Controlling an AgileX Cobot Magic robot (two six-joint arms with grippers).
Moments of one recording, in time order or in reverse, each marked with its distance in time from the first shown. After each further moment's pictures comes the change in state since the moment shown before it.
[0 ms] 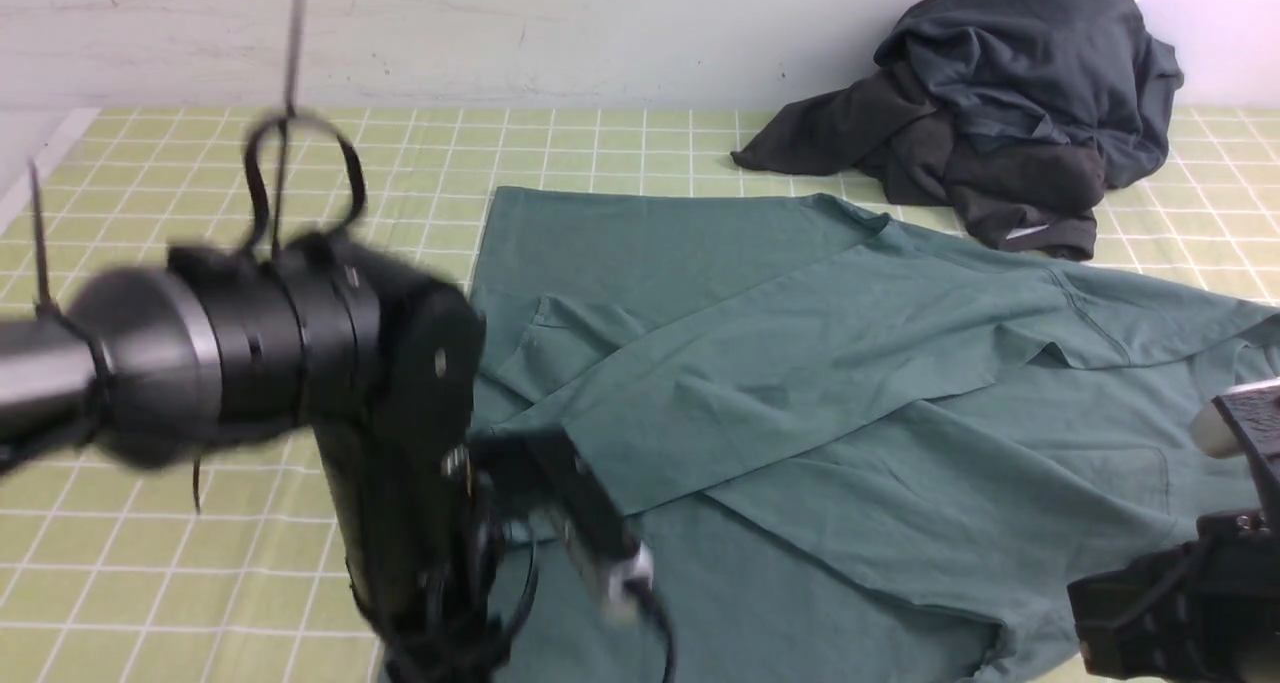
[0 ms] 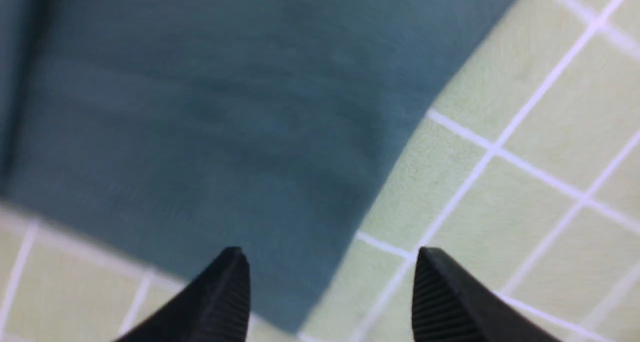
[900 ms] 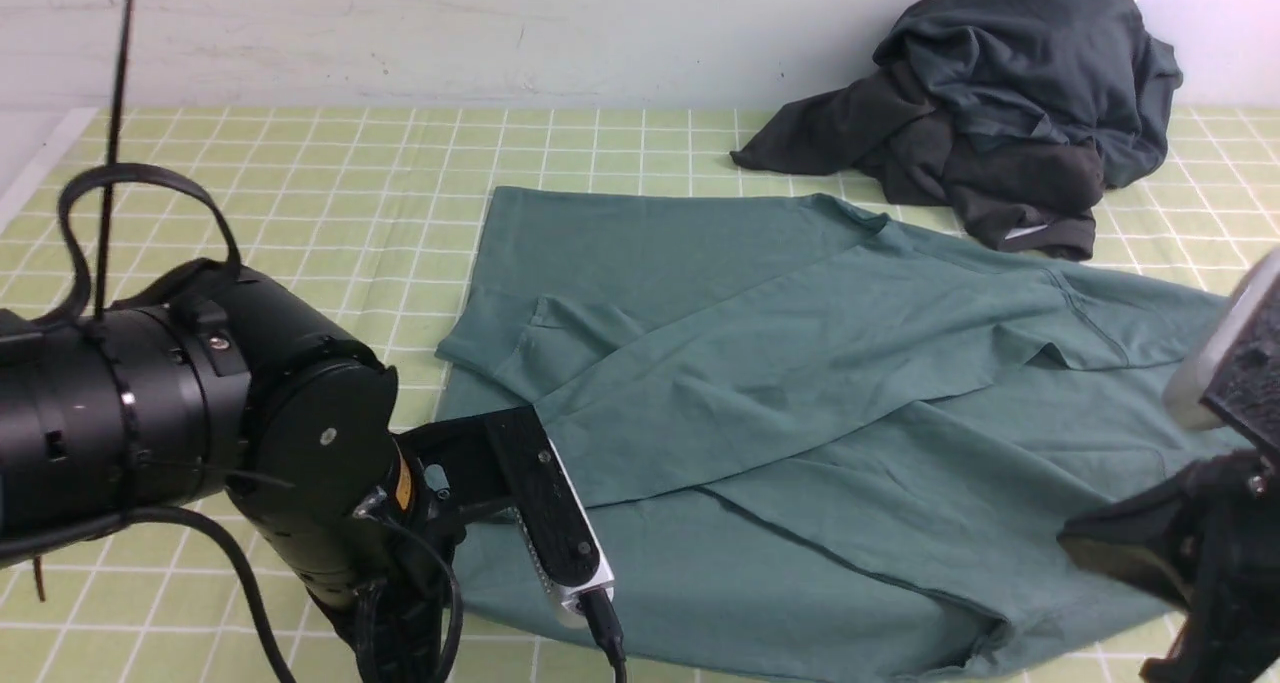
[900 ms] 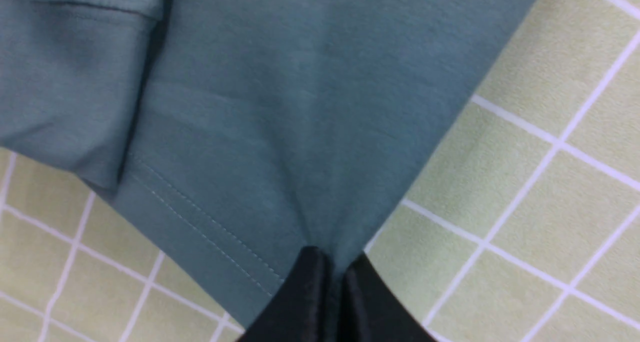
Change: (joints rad) right arm 0.000 -0.068 -0.152 0.079 0.154 -0.634; left arm -0.013 -0.214 0.052 0.114 -0.059 -0.117
